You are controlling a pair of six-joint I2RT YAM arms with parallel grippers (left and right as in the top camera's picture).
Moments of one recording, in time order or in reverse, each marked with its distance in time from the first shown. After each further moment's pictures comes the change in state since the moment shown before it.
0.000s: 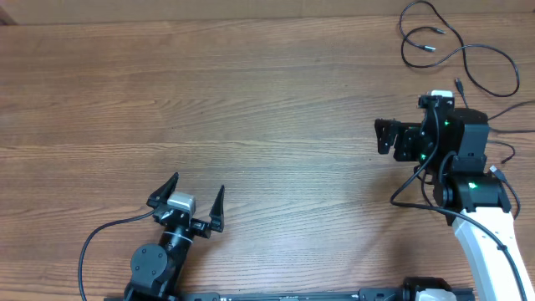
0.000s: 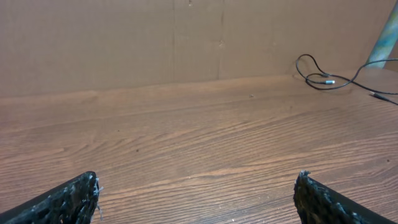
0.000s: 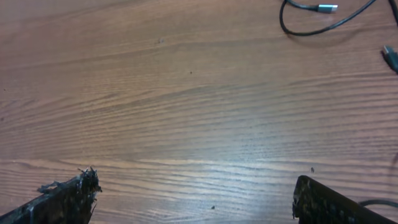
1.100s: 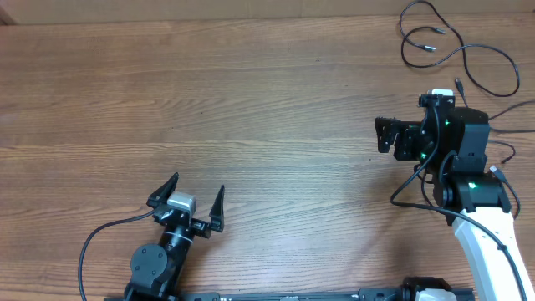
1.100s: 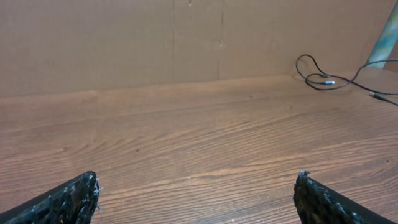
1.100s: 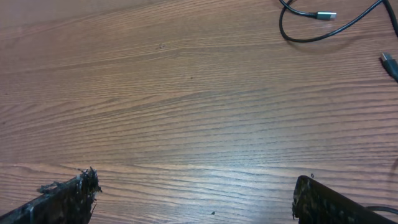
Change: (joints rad) left arm 0.000 0.000 0.000 0.000 0.000 -0.001; right arm 0.000 0.000 0.000 0.019 0.000 0.000
